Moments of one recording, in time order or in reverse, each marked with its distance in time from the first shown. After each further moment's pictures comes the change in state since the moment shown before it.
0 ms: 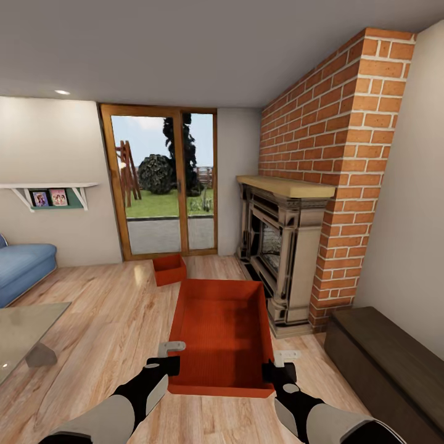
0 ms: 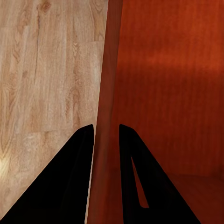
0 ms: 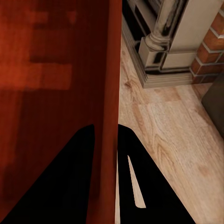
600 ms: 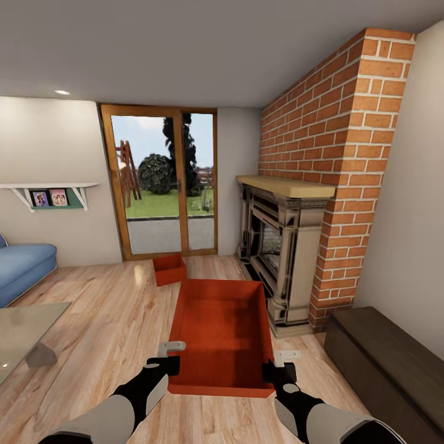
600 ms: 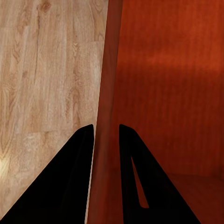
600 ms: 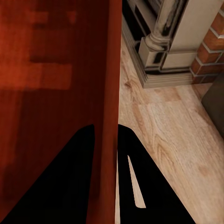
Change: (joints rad) left arm 0.000 0.000 0.000 0.000 -0.001 0.000 0.000; right arm 0.000 0.000 0.001 0.000 -0.002 -0.001 0.000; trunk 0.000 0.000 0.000
